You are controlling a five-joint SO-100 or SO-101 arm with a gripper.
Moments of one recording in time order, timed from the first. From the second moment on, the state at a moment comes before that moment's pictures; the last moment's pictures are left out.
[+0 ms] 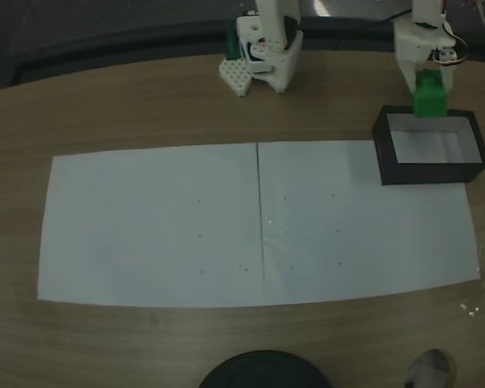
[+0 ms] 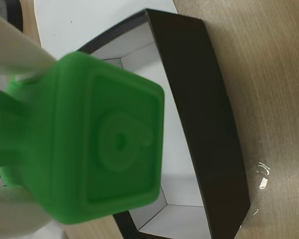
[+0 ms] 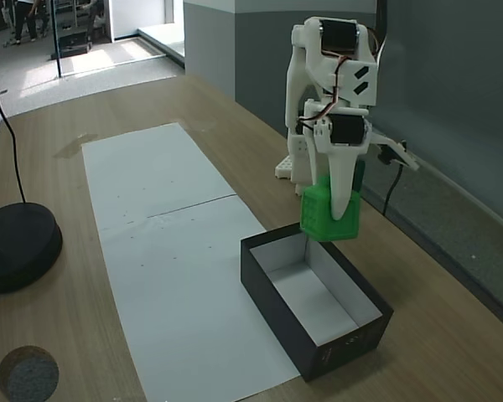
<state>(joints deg) -61.4 104.0 88.5 81.6 -14.9</state>
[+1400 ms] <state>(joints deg) -5.7 161.8 93.0 91.1 -5.2</state>
